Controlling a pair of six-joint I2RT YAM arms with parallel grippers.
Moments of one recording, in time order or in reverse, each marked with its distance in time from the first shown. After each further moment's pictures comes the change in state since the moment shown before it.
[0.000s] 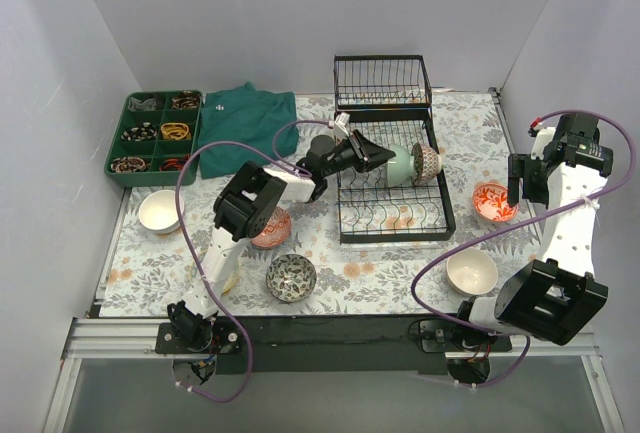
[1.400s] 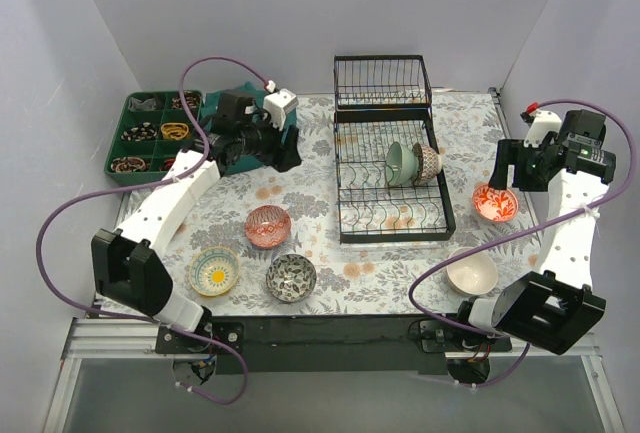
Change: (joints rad) left arm 0.261 -0.904 -0.132 -1.468 -0.029 1.439; right arm 0.000 -0.050 -0.002 0.090 -0.325 -0.016
